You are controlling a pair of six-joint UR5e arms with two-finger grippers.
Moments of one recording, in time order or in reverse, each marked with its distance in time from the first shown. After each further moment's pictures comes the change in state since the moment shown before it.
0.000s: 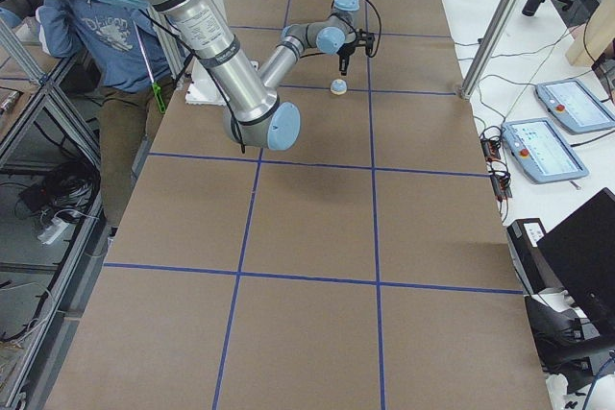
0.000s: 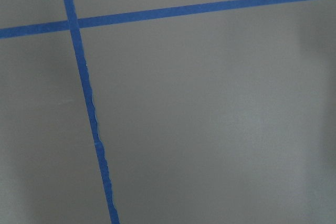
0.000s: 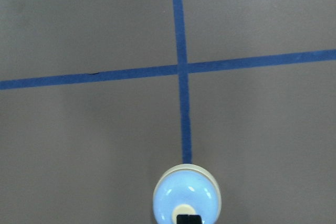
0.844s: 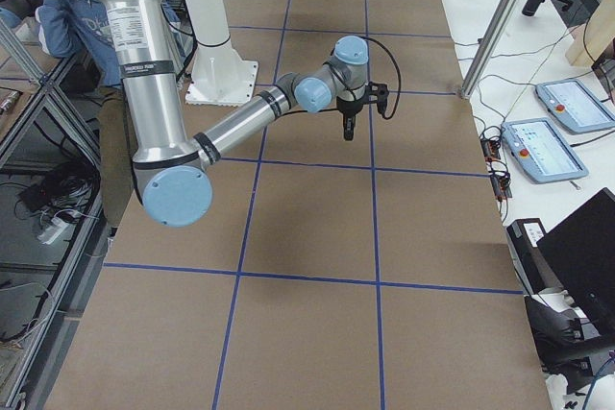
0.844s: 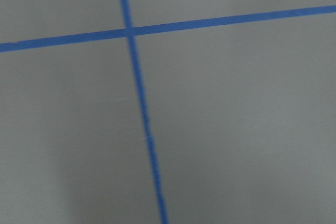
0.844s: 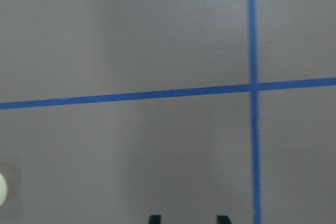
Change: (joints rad) left arm -0.297 0.299 -0.084 -0.001 0.000 0.430; right arm 0.445 -0.622 0.361 -0.007 0.228 -0.513
